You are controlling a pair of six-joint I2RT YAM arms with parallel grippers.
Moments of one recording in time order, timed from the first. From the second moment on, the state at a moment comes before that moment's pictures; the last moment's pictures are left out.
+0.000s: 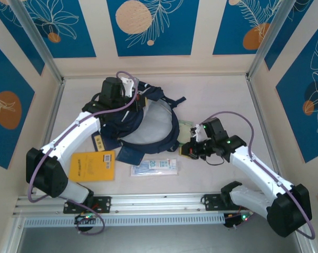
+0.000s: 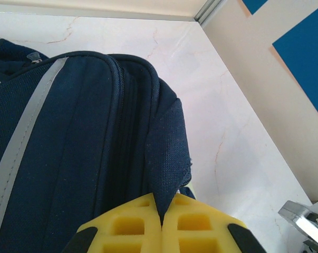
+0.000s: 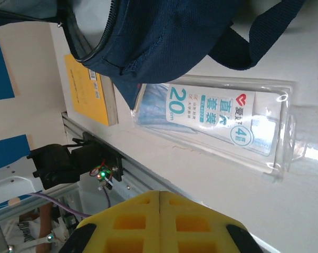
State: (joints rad) left arm -0.46 1.47 1.29 -0.36 0.35 -0.39; right arm 0.45 1.01 0.71 -0.69 -0.67 0.75
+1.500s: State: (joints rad) left arm -0.46 1.47 1.29 -0.36 0.35 -0.39; right arm 0.54 1.22 0.69 -0.70 -0.51 0.66
